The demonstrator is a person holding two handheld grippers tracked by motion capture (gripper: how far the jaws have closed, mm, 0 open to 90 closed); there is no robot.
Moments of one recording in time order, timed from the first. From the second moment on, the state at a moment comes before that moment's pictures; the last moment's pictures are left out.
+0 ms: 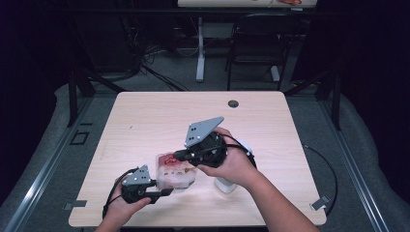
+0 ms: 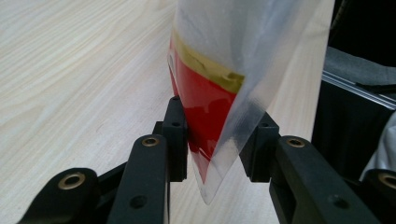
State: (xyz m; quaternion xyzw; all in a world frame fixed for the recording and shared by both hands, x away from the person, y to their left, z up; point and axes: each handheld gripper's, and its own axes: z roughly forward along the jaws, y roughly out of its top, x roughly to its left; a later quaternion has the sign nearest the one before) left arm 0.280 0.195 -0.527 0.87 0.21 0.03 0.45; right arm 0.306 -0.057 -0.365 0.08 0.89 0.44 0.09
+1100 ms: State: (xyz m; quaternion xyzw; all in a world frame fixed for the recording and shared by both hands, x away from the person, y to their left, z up) left arm 0.293 0.184 -0.490 0.90 0.19 0.03 0.38; right arm 0.303 -0.101 -0.372 0.12 0.87 0.47 0.11
